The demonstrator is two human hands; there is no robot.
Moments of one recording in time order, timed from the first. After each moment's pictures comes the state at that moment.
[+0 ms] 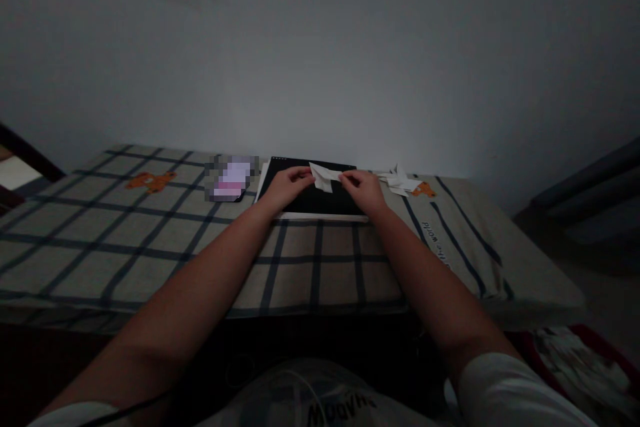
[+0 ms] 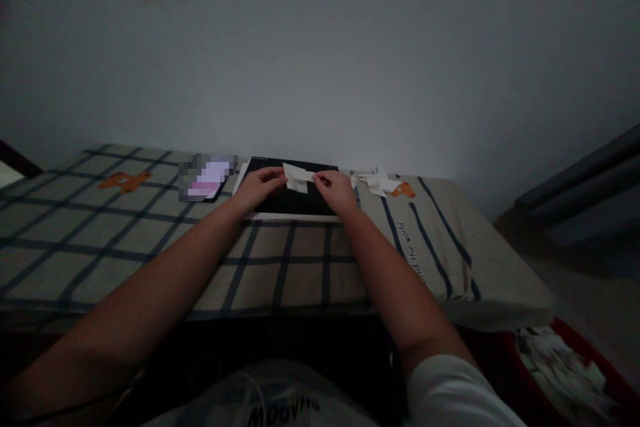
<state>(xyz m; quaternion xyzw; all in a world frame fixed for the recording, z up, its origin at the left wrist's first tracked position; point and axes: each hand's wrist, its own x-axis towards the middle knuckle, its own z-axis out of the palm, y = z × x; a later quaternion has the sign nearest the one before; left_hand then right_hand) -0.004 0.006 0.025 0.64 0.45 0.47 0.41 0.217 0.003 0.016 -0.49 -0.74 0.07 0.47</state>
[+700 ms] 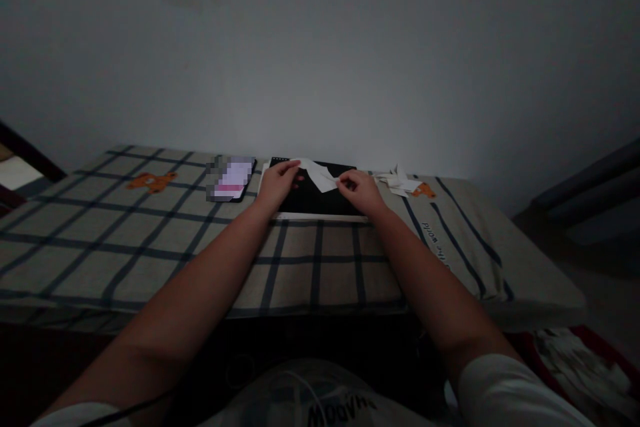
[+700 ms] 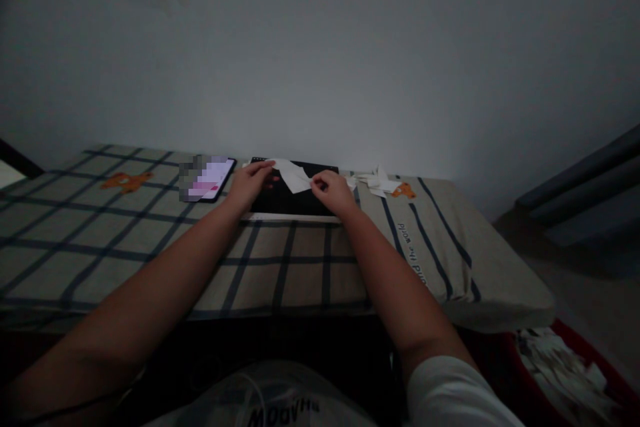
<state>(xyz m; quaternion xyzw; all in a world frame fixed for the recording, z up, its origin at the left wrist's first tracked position) -0.011 0.012 0.028 0.56 0.48 0.55 0.39 0.216 0.001 0.019 -0.44 -0.79 0.08 0.42</state>
